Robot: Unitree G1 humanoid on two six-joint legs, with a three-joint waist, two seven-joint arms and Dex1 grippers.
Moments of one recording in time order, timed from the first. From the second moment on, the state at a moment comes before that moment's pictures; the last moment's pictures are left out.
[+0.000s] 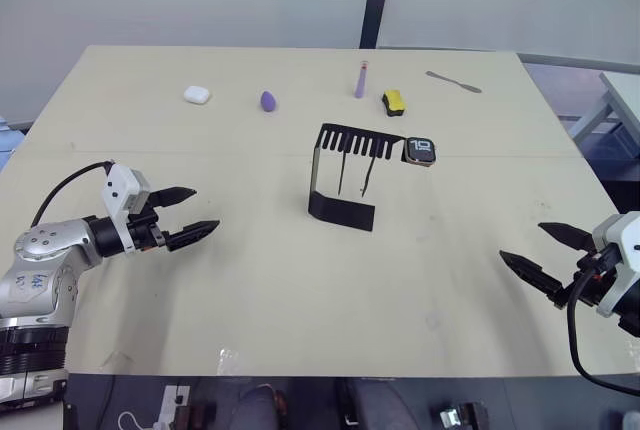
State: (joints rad) left arm -0.30 0.80 0.25 0.13 -0.44 0.33 -1.01; right arm 0.22 -0.78 -0.60 -0.40 0.53 0.51 0.82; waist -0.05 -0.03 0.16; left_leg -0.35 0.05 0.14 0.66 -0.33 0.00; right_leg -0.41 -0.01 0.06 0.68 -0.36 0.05
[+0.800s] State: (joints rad) left arm -0.43 0.78 0.18 -0.06 -0.58 0.51 -1.08; right arm 0.21 -0.64 -0.54 -0.76 0.50 0.62 0.53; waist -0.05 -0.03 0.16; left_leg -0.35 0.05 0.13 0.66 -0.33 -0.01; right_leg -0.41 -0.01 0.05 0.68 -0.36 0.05
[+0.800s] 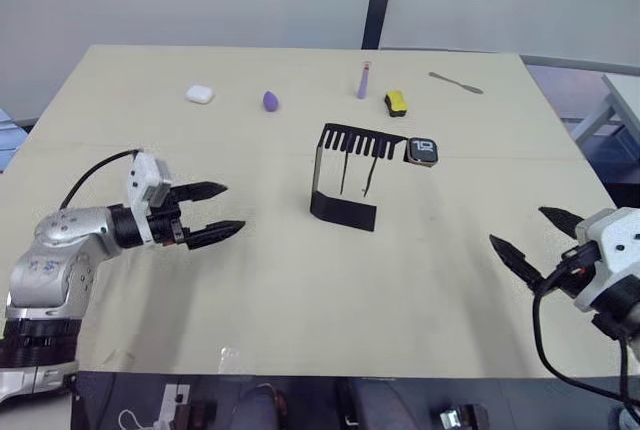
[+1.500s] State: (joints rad) left arm -0.79 0.63 0.03 0.02 -0.57 0.47 -1.13; right arm -0.38 -0.32 -0.29 -0.96 0.87 1.19 -0.27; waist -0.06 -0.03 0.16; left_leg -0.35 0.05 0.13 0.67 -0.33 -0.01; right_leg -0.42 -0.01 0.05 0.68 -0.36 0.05
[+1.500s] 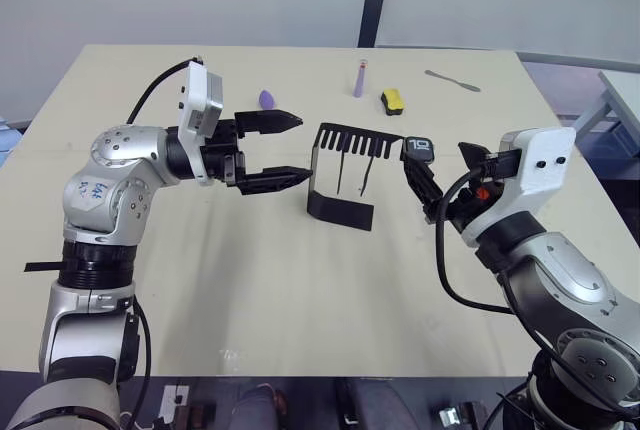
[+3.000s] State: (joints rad) left arm -0.78 0.55 0.01 0.01 -0.54 0.39 -1.14; right arm -0.59 -0.21 -0.17 -0.86 0.72 1.32 -0.38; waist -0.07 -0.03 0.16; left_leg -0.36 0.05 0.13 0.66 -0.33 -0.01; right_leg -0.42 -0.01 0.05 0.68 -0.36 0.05
